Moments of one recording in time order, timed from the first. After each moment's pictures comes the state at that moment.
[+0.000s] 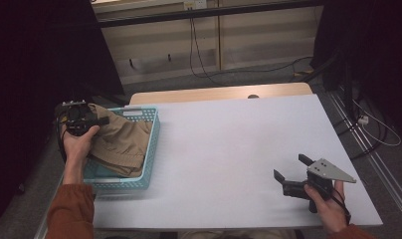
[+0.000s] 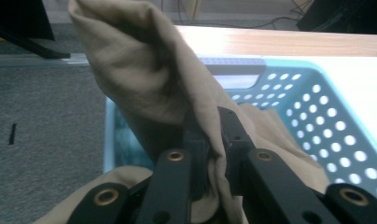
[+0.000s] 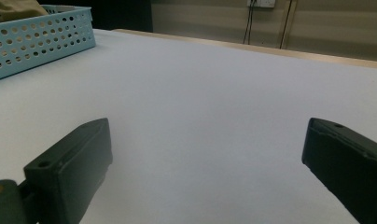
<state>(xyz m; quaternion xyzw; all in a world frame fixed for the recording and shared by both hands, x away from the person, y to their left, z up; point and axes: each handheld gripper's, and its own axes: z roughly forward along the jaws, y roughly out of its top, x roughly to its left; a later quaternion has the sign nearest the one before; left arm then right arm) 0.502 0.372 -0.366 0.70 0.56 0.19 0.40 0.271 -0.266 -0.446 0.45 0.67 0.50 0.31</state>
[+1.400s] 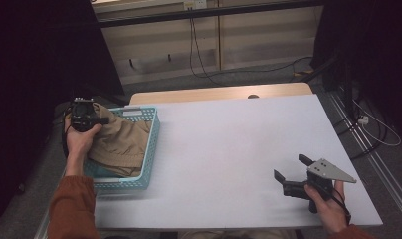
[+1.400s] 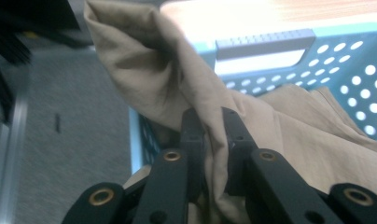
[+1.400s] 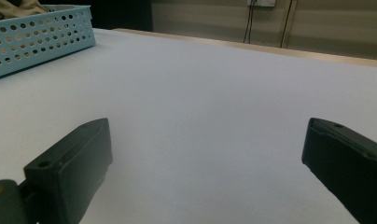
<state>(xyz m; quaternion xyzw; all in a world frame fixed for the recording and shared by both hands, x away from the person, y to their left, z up) 0.524 0.367 -0.374 0.74 0.56 0.20 0.32 0.270 -0.267 -0.446 0.45 0.67 0.50 0.31</state>
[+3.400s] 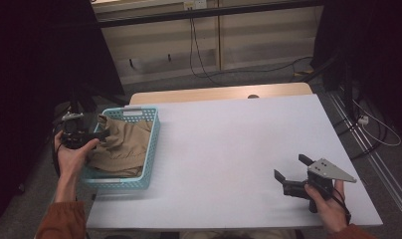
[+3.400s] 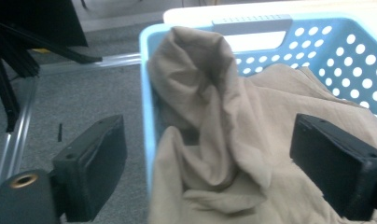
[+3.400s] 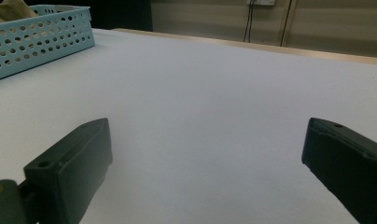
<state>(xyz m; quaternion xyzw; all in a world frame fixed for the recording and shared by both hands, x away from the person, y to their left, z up) 0.466 0.382 -0.379 0.72 0.55 0.25 0.36 0.272 -0.269 -0.448 0.45 0.67 0.50 0.30</state>
